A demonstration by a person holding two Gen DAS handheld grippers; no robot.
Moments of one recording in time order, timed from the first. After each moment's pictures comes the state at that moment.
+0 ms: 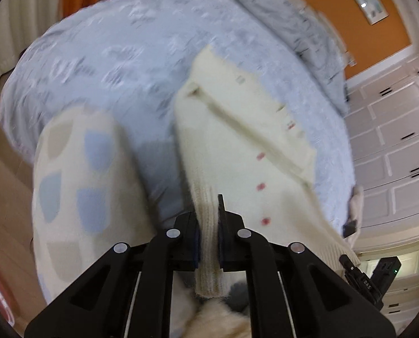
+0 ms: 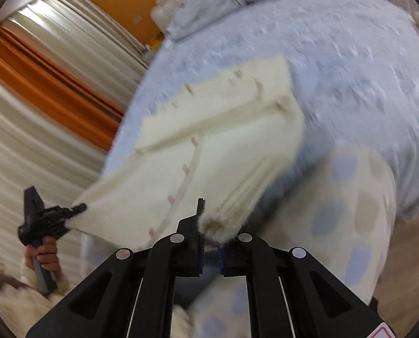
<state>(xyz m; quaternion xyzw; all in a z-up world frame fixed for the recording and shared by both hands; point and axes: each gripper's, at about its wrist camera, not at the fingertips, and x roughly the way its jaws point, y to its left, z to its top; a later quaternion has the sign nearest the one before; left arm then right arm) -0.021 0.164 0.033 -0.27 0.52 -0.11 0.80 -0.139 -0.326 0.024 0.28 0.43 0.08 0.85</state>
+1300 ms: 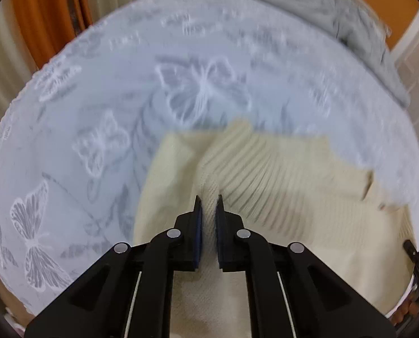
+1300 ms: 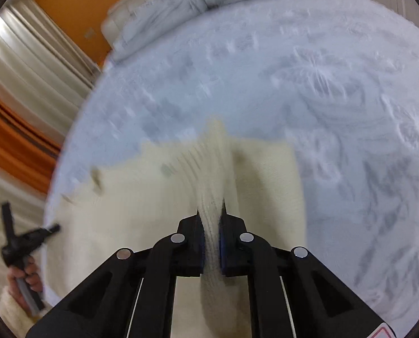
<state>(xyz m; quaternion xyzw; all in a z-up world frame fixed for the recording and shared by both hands) 0.291 0.055 -0.077 -0.11 0.53 -0.01 0.84 0.161 -0.400 -0.070 0.26 0.42 -0.02 0.87</state>
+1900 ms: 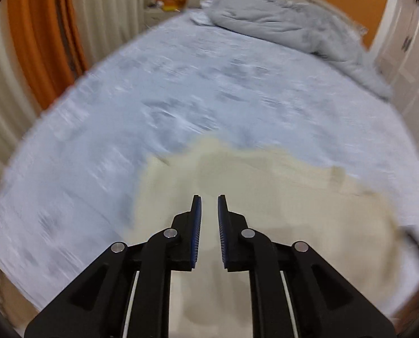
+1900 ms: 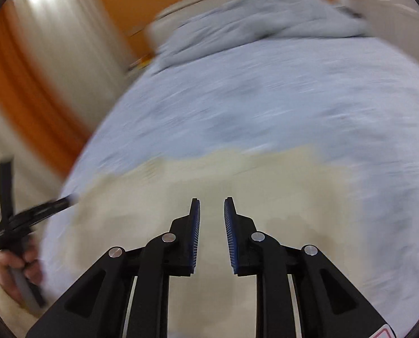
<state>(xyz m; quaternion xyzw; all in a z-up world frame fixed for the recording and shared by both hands) 0.223 0.007 -0.028 -0.07 0.47 -0.05 0.88 0.142 -0.263 -0.035 0.17 0.41 0.06 0.90</state>
